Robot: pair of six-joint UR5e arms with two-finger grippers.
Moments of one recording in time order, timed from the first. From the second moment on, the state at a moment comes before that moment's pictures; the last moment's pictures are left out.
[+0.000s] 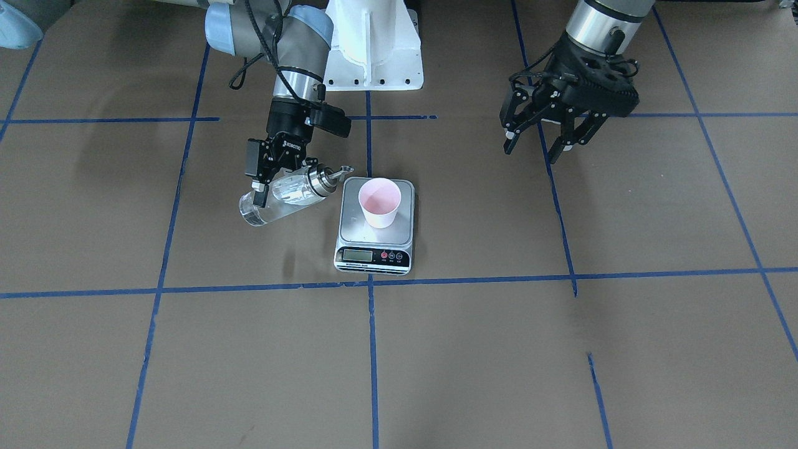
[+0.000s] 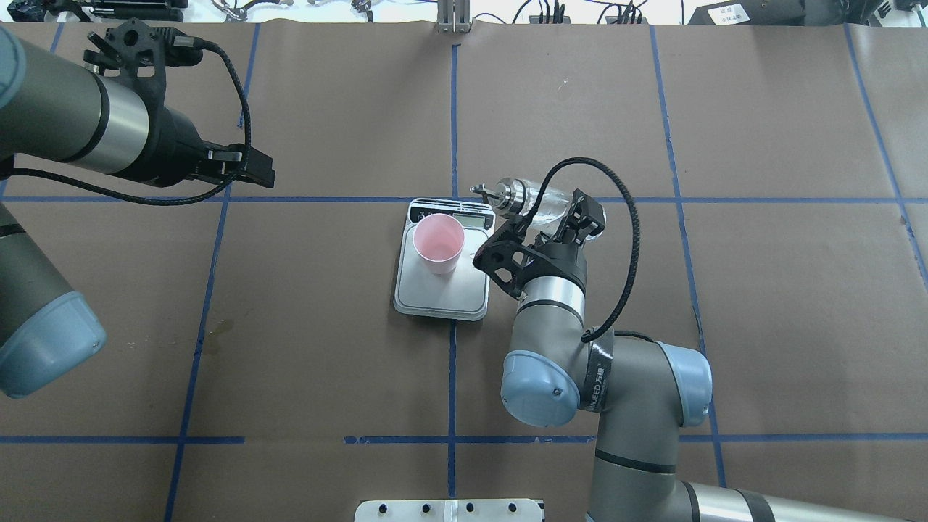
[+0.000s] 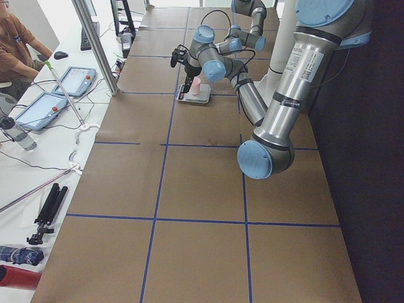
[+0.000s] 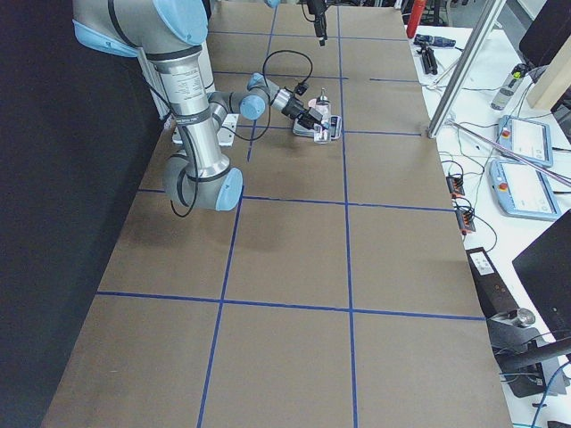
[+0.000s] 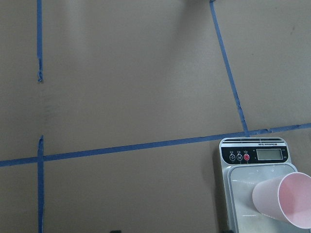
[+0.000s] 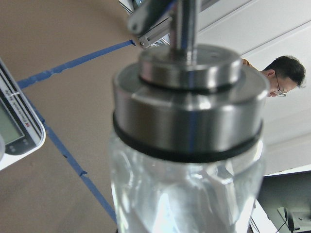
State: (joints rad) left arm -0.82 -1.96 -2.11 -1.64 -1.97 -0.98; right arm 0.25 -1.06 1.79 -1.69 0.63 0.55
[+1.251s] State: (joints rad) left arm -0.82 -1.96 -2.12 -1.64 -1.97 -1.00; right arm 0.24 -1.05 1.72 -1.69 0.53 0.34
